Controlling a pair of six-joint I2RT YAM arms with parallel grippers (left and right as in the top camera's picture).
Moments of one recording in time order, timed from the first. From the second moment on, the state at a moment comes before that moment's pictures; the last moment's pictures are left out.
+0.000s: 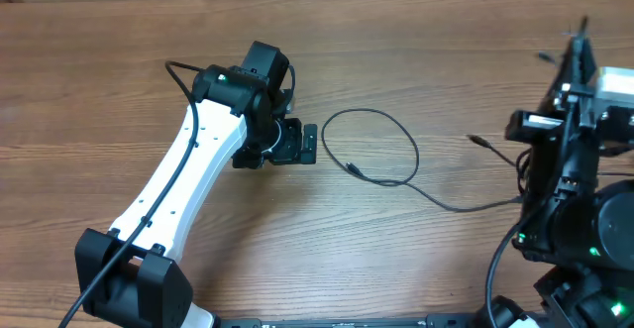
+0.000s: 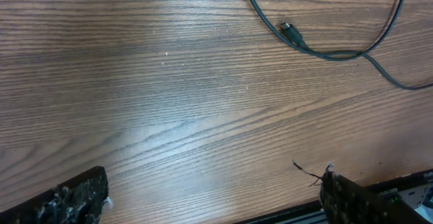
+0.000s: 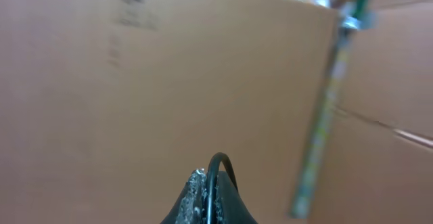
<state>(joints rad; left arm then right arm) -0.37 1.69 1.51 -1.28 0.24 -0.36 0.63 0.83 1.17 -0.09 0.89 -0.30</state>
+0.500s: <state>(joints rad) -0.37 1.69 1.51 -1.28 0.23 -0.36 0.63 0.84 1.17 -0.55 1.02 0.10</state>
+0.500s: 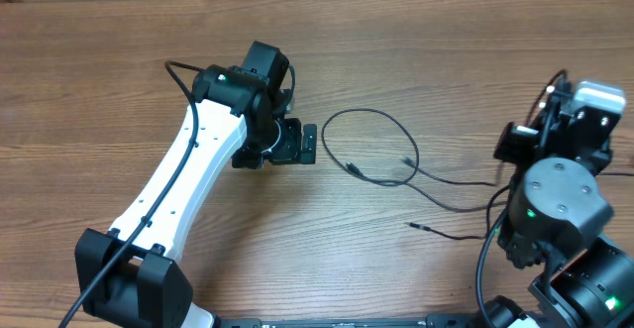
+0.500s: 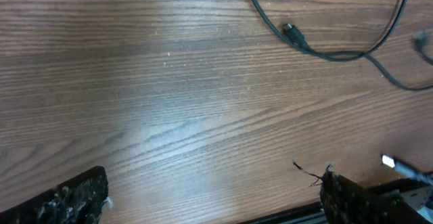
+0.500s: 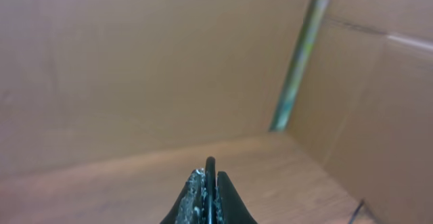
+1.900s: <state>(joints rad) -0.37 1.69 1.51 -1.28 0.23 -0.36 0.63 0.81 1.46 -0.65 0.86 0.20</state>
